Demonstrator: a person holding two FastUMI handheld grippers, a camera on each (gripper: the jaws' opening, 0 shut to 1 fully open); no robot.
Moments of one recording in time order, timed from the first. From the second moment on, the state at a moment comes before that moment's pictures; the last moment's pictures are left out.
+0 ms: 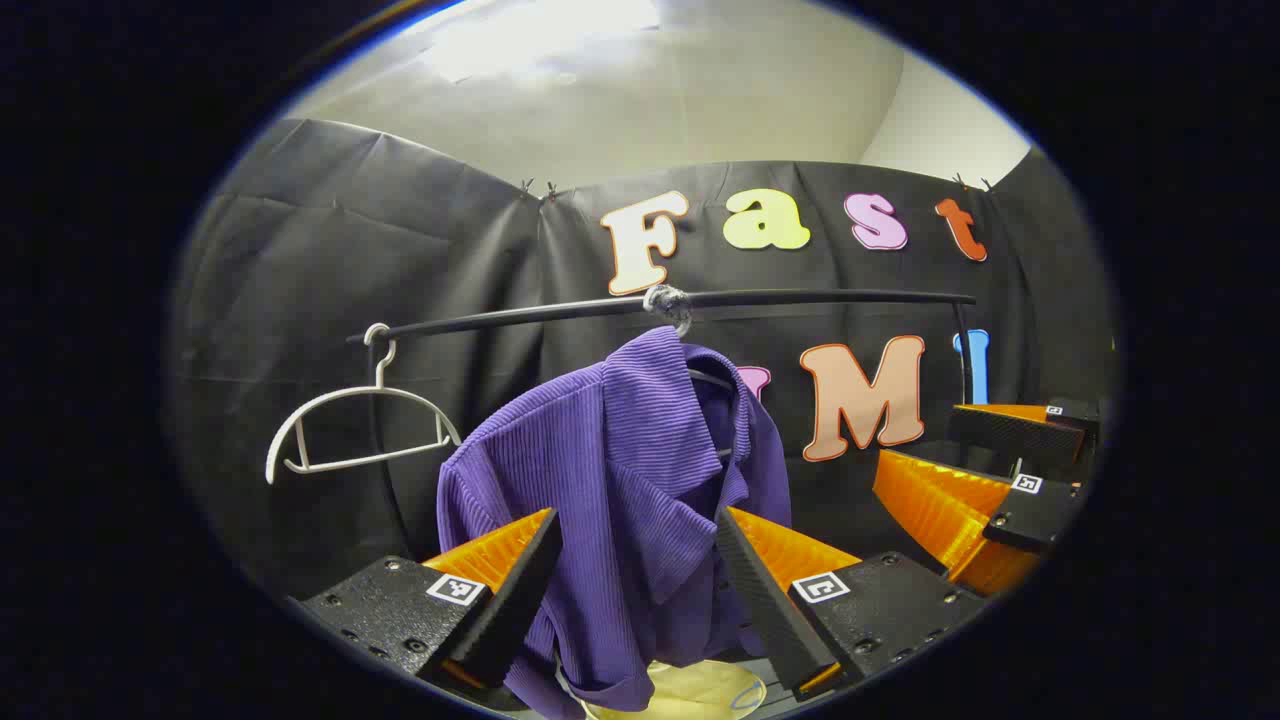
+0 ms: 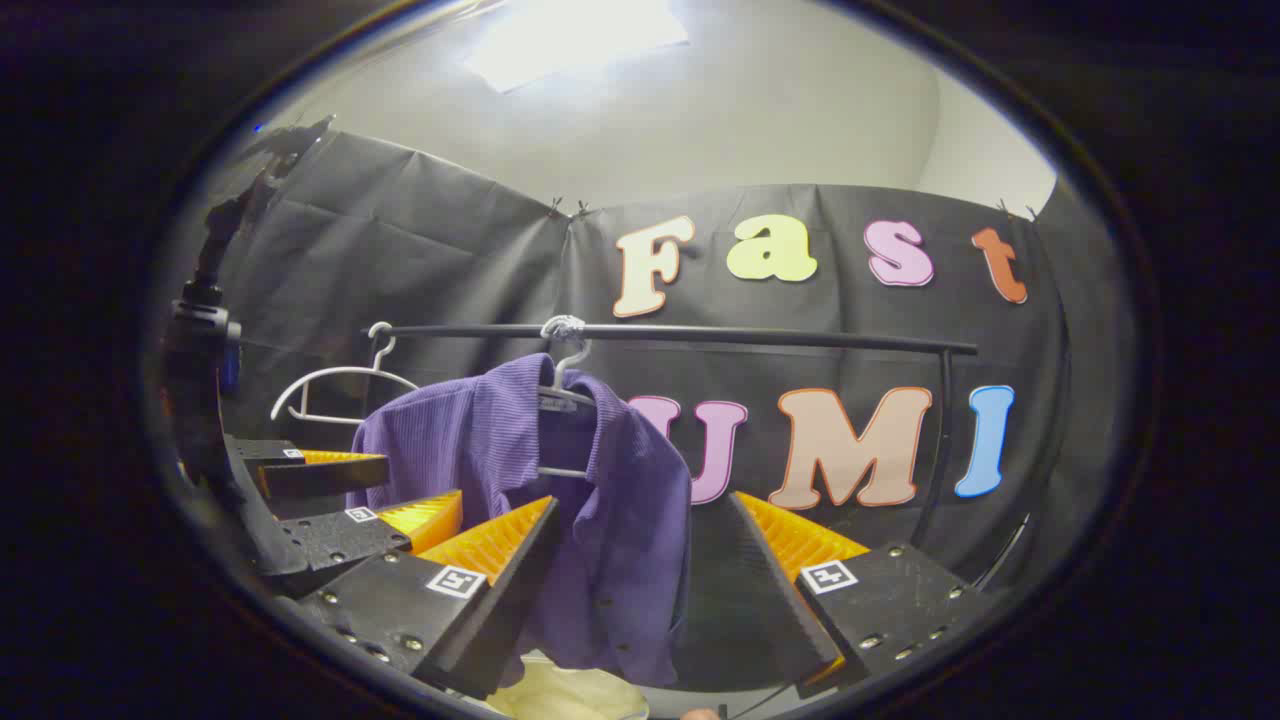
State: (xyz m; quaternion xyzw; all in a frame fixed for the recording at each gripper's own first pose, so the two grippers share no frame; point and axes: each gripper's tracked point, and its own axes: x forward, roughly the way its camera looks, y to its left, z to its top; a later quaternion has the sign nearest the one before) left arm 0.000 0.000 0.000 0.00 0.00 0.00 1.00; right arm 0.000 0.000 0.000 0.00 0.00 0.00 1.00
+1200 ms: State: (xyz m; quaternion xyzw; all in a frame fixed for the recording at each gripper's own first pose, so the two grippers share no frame) left arm 0.041 -0.030 -0.030 0.01 0.03 -0.01 1.00; right arm -0.005 -0.029 0.002 0.01 0.03 -0.05 1.00
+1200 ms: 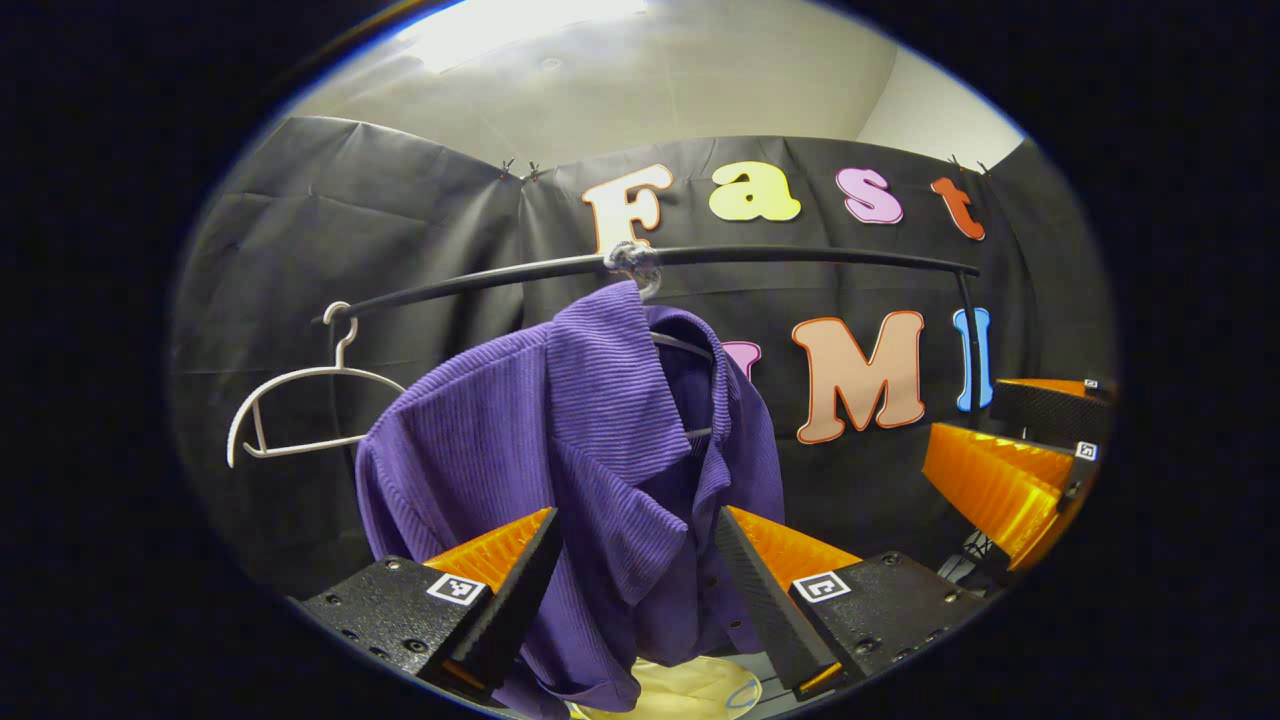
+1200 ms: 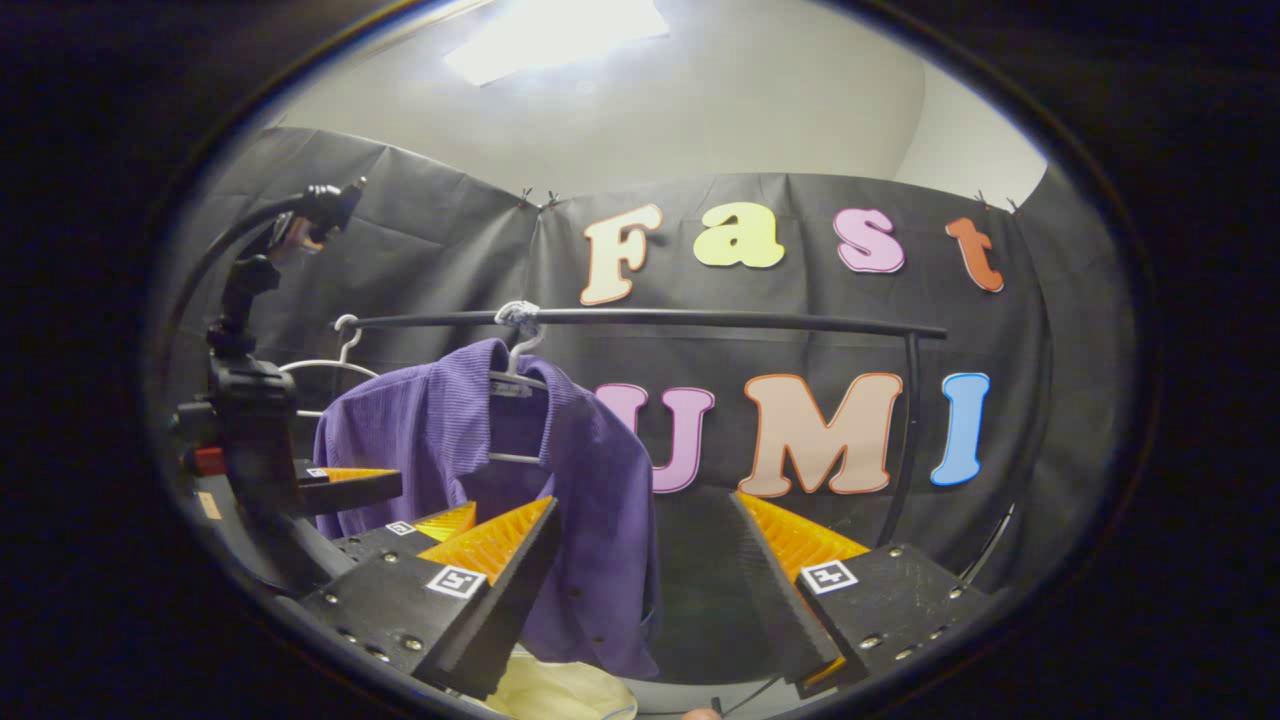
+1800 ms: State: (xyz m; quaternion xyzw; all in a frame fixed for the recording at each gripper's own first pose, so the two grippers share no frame) left arm 0.085 0.000 -0.051 0.03 0.04 0.08 1.00; right arm 0.008 -0.063 -0.005 -0.01 0.03 -0.07 1.00
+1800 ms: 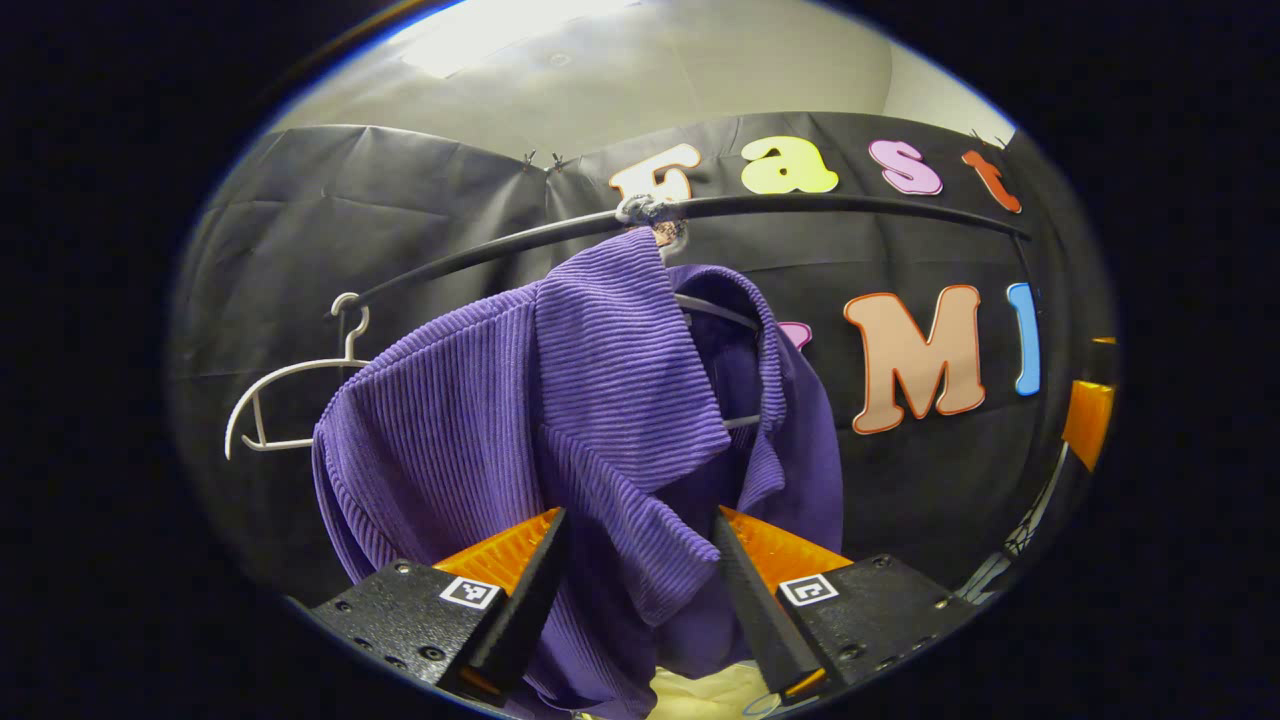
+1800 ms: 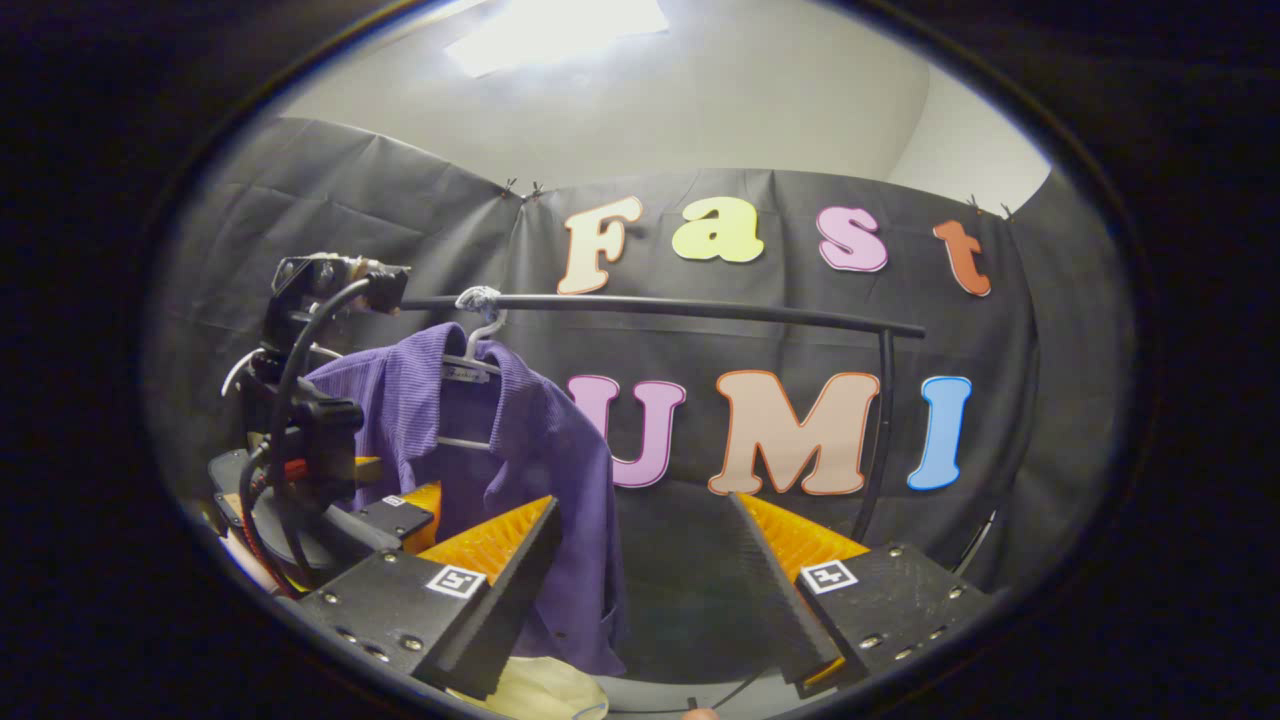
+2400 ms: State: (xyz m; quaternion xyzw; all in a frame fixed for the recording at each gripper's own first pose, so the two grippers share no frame) left arm 0.085 0.024 -0.057 0.01 0.04 0.07 1.00; right arm 0.042 -0.016 -0.020 0.00 0.04 0.01 1.00
